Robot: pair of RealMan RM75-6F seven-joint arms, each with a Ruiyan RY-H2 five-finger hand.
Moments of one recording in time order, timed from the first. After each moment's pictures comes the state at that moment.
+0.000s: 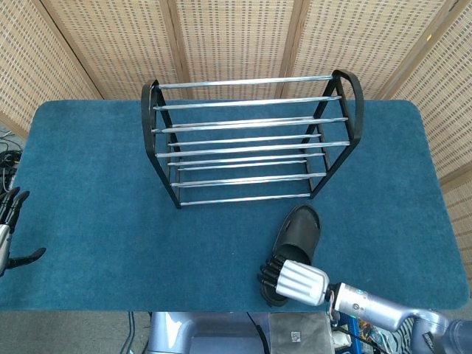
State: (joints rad) left arm -0.12 -0.98 -0.07 -1.78 1.40 1.43 0.10; right arm 0.71 -1.21 -0.18 -1.60 -2.11 1.12 -0.42
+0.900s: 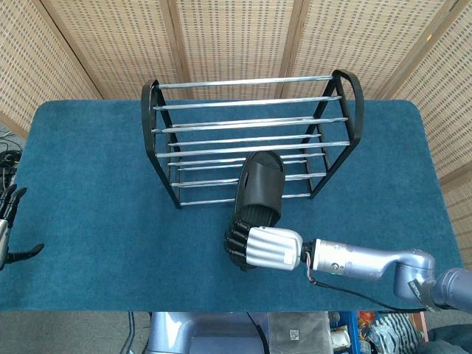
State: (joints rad) left arm -0.14 -0.98 -0.10 -1.77 1.32 1.38 0.09; right arm 1.00 -1.08 0.05 -1.60 -2.17 1.01 -0.34
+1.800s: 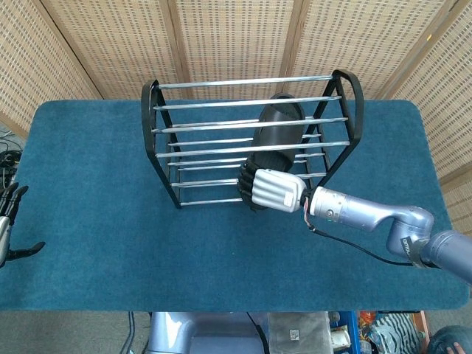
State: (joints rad) left arm -0.16 -0.98 -0.10 -1.76 1.30 1.35 0.09; right arm 1.14 -1.10 0.06 -1.33 -2.05 0.88 -0.25
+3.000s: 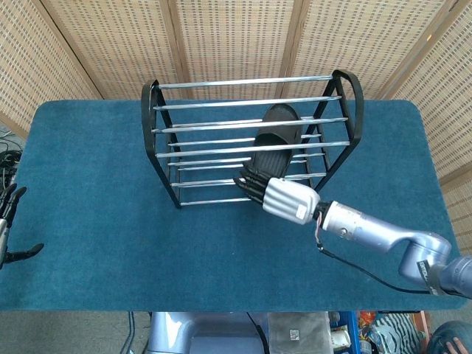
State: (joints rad) left arm -0.15 -0.97 -0.09 -1.77 1.34 1.38 0.06; right arm 1.01 -1.00 0.07 -1.56 -1.93 0.94 -0.54
